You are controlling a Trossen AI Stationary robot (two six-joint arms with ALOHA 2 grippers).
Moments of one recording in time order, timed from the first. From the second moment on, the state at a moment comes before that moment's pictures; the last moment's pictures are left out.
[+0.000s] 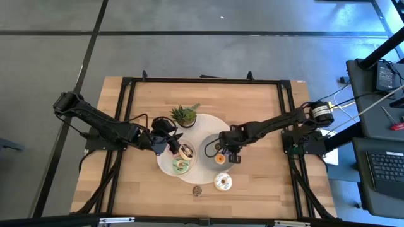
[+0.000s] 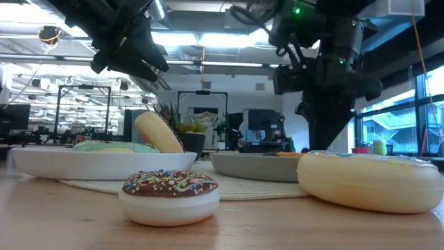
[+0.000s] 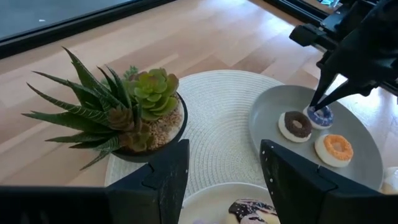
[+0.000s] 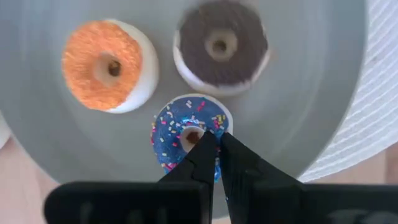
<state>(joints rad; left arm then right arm) -0.34 1.24 0.73 -0.28 -0.77 -0.88 0.14 1.71 0.99 -0.58 0.01 0.23</state>
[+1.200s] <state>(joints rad) -0.34 1.24 0.73 -0.29 -0.77 -0.88 0.14 1.71 1.08 -0.67 0.00 0.18</state>
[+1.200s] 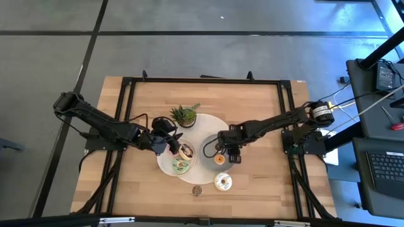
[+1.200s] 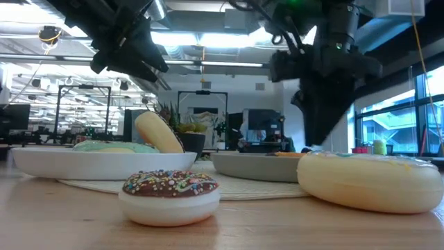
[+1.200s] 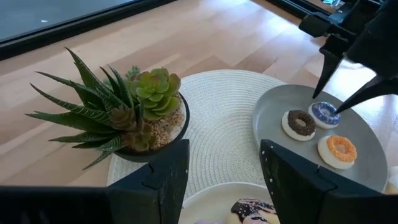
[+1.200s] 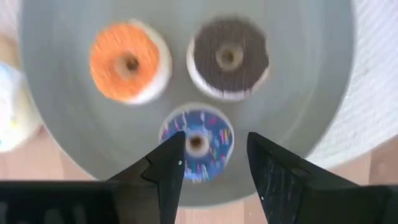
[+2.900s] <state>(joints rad) -0.34 1.24 0.73 -0.29 -0.73 -0.88 0.44 2.25 1.63 -0.37 0.01 0.13</state>
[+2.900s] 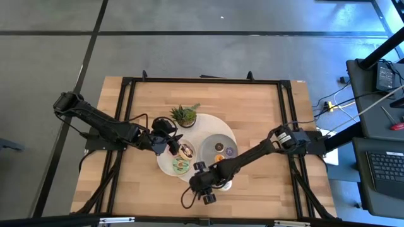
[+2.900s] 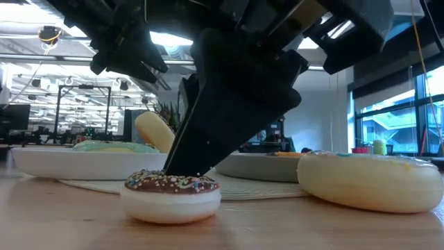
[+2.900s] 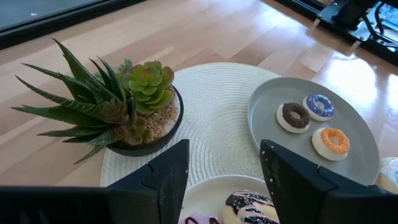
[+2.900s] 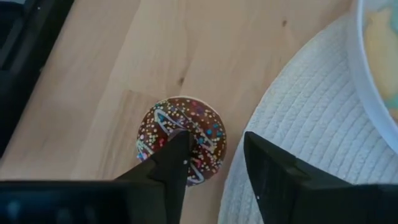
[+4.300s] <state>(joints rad) -0.34 1.24 0.73 -0.29 -0.74 -0.88 0.21 1.90 1.25 -0.44 0.12 0.02</state>
